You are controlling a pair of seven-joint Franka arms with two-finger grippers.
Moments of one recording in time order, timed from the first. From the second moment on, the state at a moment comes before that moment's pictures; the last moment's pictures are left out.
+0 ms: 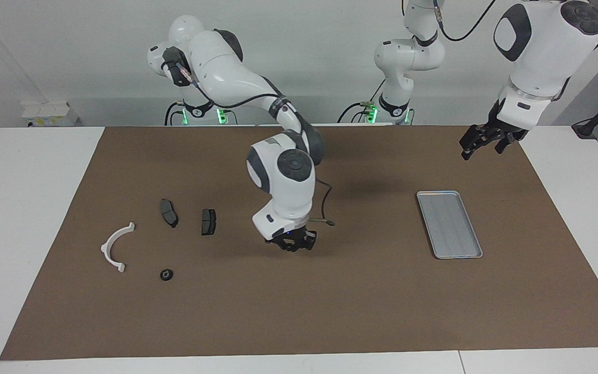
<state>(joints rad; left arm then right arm) -0.07 -0.02 0.02 -1.68 0.01 1.66 -0.17 0.38 0.80 0.04 -1.01 -0.11 1.86 0.53</state>
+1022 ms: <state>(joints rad) -0.07 -0.02 0.02 -1.68 0.01 1.66 -0.17 0.09 0.80 0.05 -1.29 -0.11 2.20 0.03</state>
